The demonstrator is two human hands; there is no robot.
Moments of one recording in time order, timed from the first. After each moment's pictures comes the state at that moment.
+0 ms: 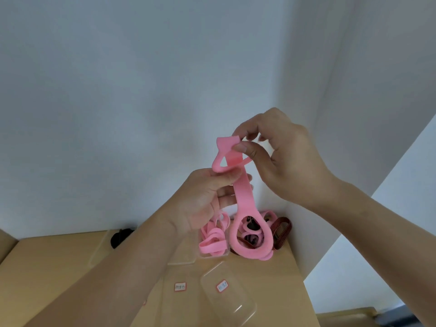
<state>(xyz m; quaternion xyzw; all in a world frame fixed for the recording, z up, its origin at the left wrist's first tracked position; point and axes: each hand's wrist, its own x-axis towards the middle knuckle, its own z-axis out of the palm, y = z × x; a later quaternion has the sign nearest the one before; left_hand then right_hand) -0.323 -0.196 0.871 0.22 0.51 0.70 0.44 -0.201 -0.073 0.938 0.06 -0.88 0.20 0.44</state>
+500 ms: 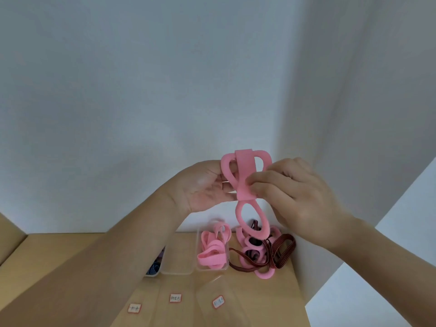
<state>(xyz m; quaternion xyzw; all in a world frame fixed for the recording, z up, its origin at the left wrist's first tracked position) -0.342 -0.171 0.906 0.22 0.50 0.65 0.52 -0.187 -0.023 0.888 0.20 -0.86 -0.11 0.45</state>
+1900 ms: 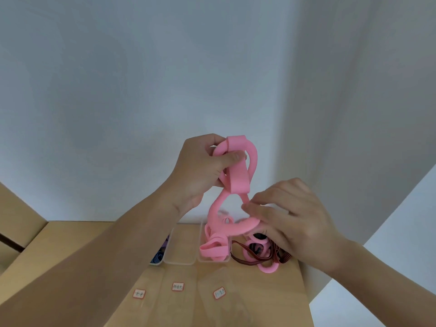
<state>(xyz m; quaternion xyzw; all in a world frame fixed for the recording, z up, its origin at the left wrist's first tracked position) -0.313 -0.162 0.911 0.26 0.70 0.64 0.19 -0.167 -0.015 0.839 0.19 -0.87 0.05 0.45</state>
